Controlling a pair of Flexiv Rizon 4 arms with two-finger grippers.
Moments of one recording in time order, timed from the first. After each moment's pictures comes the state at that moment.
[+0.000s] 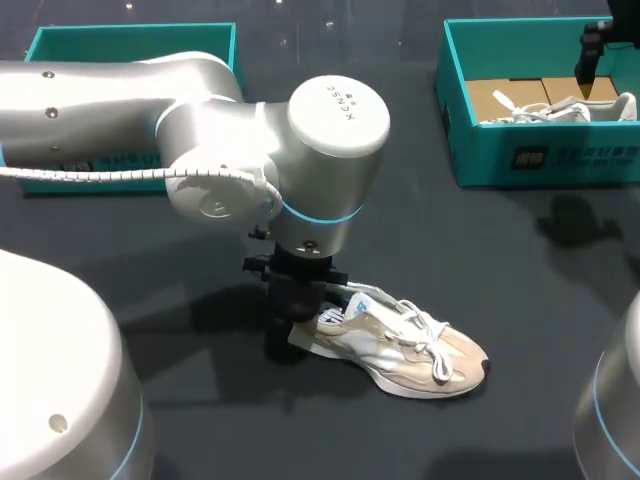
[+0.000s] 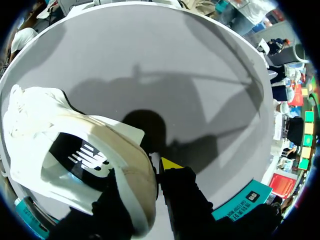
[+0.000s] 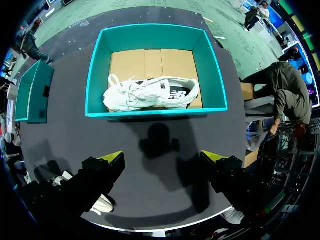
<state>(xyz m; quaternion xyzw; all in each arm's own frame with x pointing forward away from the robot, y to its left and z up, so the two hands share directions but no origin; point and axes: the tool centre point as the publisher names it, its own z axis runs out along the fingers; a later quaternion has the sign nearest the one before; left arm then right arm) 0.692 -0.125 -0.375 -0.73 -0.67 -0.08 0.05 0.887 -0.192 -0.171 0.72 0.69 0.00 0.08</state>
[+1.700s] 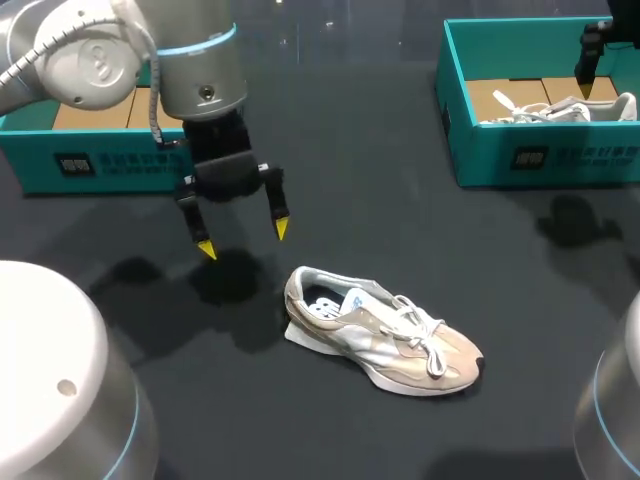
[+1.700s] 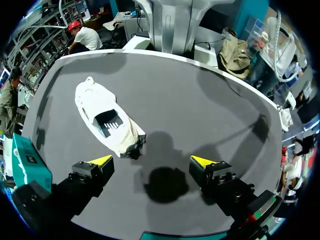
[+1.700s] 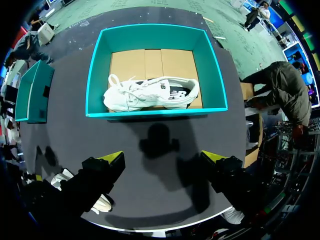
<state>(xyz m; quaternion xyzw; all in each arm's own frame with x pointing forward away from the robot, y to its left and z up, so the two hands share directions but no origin) 0.724 -0.072 -0.272 -0.58 -0.80 0.15 0.09 0.887 -0.192 -0.171 0.72 0.69 0.00 0.08</state>
